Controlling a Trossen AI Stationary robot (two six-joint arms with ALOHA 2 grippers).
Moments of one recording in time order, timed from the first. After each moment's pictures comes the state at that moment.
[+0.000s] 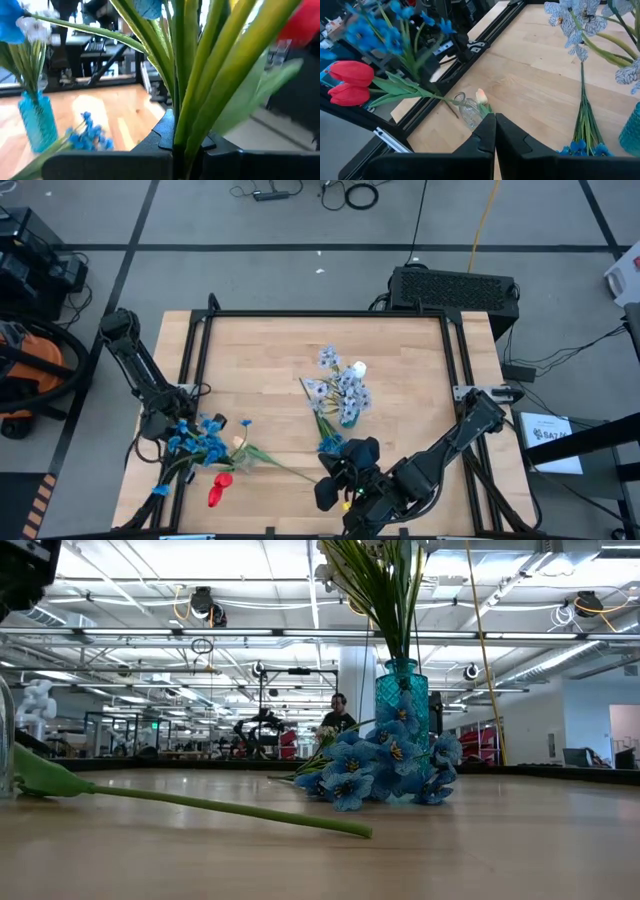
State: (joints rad) left arm -1.06 0.76 0.15 0.65 -0.60 -0.04; right arm 0.66 2.08 2.17 -1.08 0.94 1.45
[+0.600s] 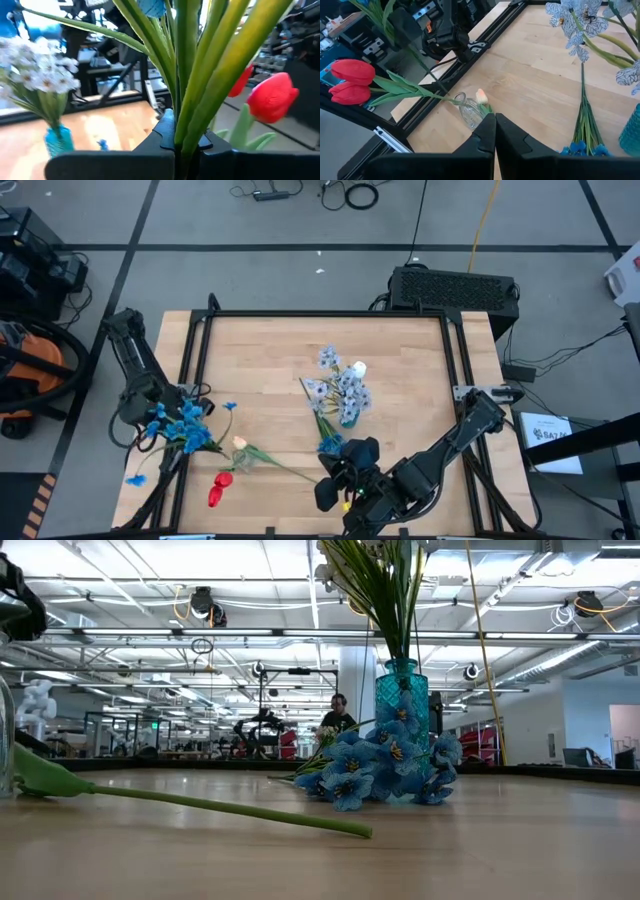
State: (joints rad) left arm -1.06 0.53 0.40 0.18 -0.61 0.04; right arm 0.66 2.08 2.17 -1.07 0.94 1.44
